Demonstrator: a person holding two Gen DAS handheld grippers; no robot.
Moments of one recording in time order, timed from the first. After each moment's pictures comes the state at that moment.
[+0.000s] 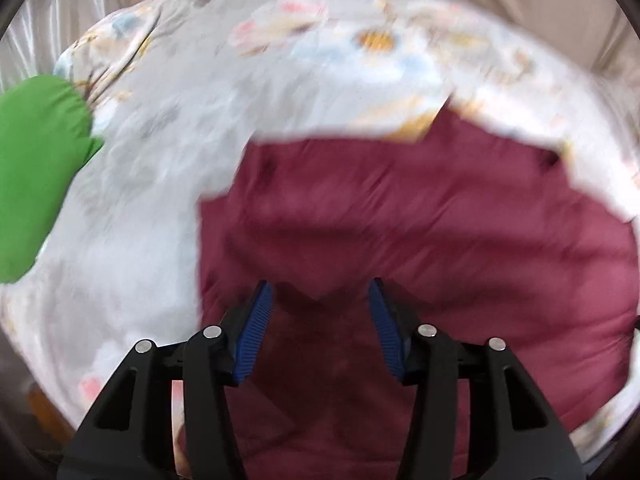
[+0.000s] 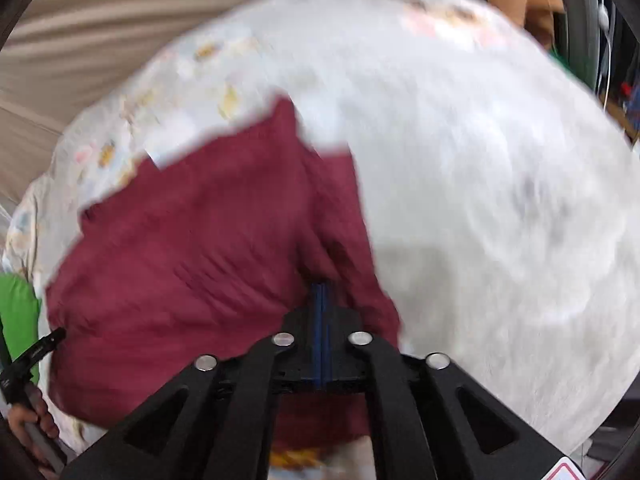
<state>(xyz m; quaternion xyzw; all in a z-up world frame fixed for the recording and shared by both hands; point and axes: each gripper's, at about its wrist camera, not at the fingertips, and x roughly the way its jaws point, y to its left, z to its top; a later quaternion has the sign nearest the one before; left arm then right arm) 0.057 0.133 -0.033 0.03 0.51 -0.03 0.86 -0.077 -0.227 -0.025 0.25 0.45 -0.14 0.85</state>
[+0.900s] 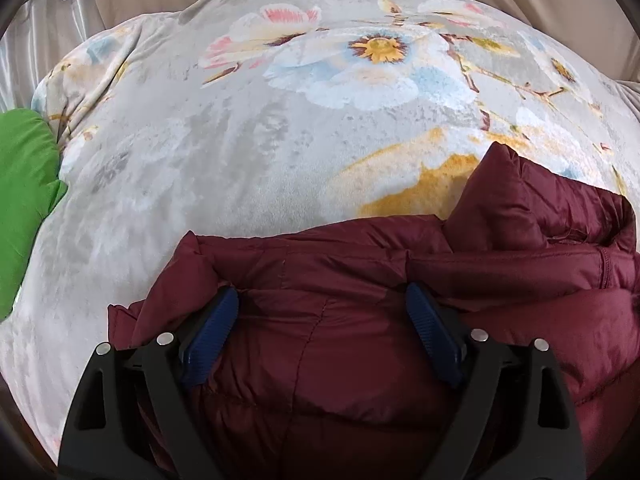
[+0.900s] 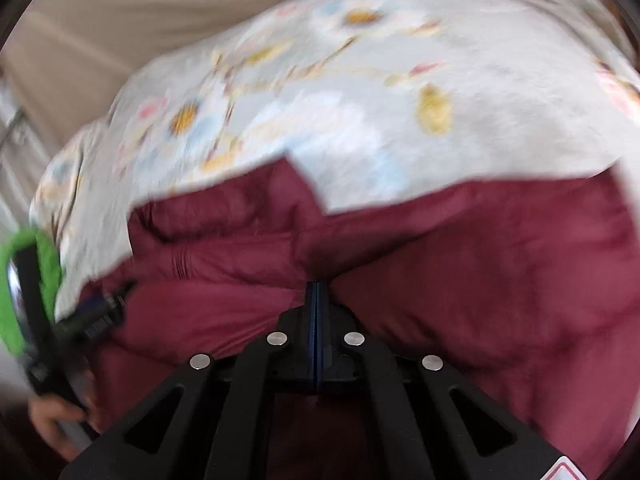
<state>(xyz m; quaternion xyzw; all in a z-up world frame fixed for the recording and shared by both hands) 0.148 0.096 -0.095 0.06 0.48 0.02 0.87 0.066 -0.145 -0.046 0.20 0.43 -0.05 0.88</state>
